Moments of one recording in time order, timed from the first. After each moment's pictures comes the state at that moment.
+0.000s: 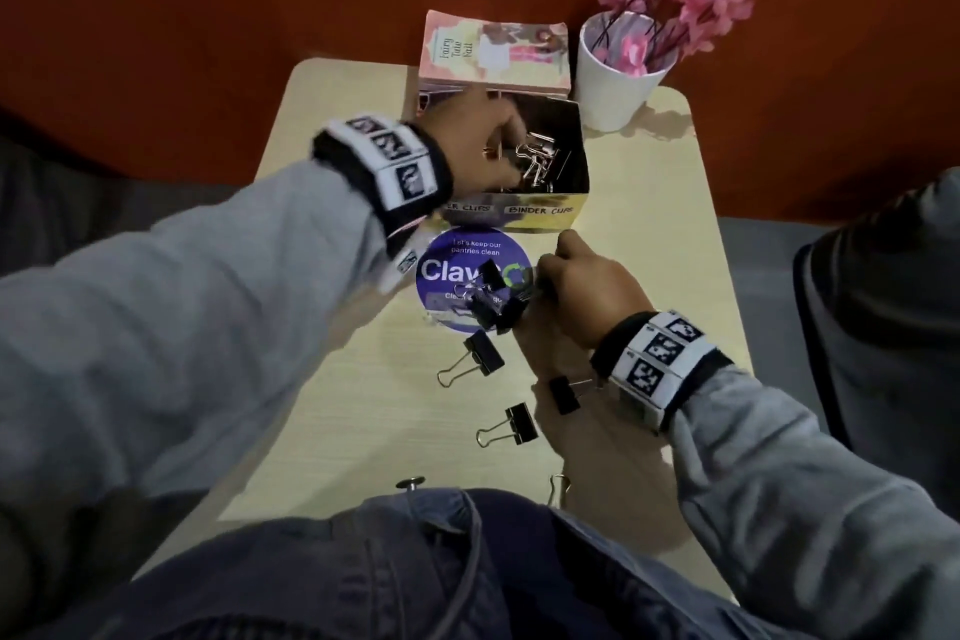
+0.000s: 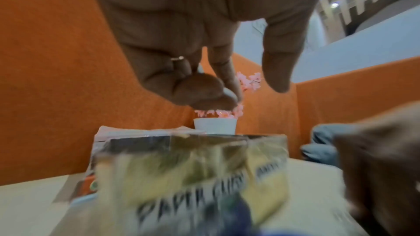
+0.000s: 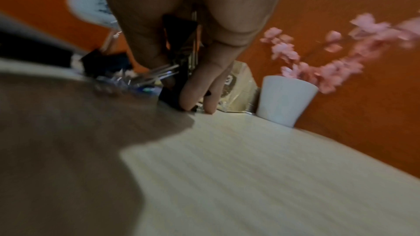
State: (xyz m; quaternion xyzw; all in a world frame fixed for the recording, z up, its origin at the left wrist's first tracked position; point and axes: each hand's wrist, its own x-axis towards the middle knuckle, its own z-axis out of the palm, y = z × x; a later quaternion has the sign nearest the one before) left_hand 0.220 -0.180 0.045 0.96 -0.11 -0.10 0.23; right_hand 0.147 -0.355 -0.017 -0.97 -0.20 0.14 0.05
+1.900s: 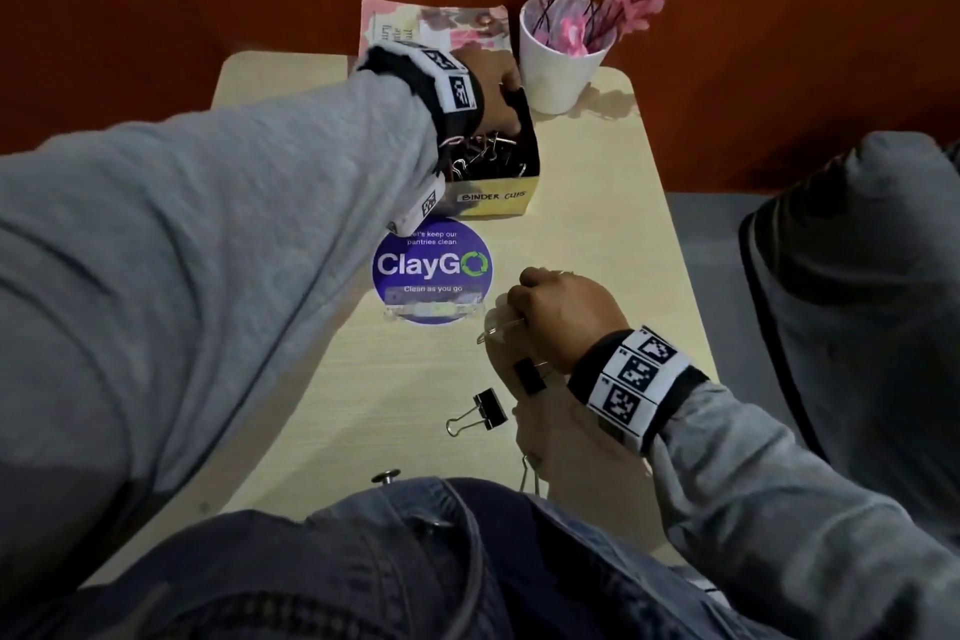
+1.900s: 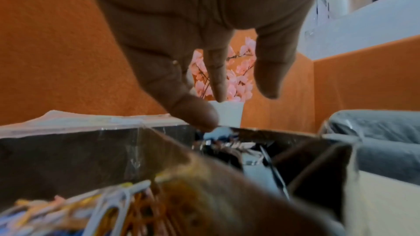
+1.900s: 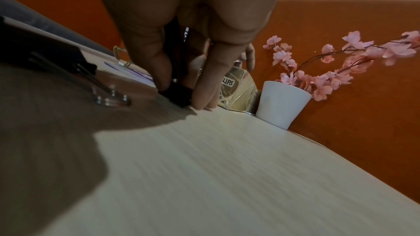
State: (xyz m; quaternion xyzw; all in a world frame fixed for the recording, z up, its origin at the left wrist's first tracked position) left_hand 0.278 -0.236 0.050 0.97 -0.12 -0.10 0.17; right_hand 0.112 -0.368 -0.010 -0.96 -0.25 0.14 0.01
